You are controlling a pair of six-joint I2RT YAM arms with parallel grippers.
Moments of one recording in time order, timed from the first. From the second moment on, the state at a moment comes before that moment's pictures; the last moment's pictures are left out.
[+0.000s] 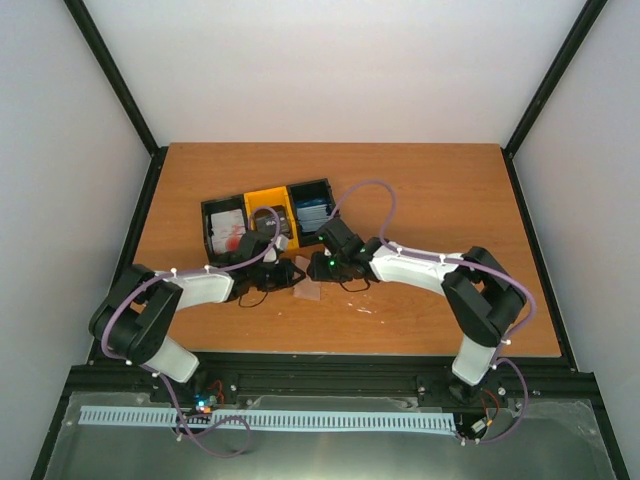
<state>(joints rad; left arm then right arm) -0.50 1.52 0.57 0.14 0.47 -0.73 0.83 1.73 1.08 -0.30 -0.15 0.75</state>
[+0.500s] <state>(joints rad) -0.51 1.52 0.58 0.14 0.44 -0.72 0.86 1.83 1.13 -0.35 -0.12 0.74</state>
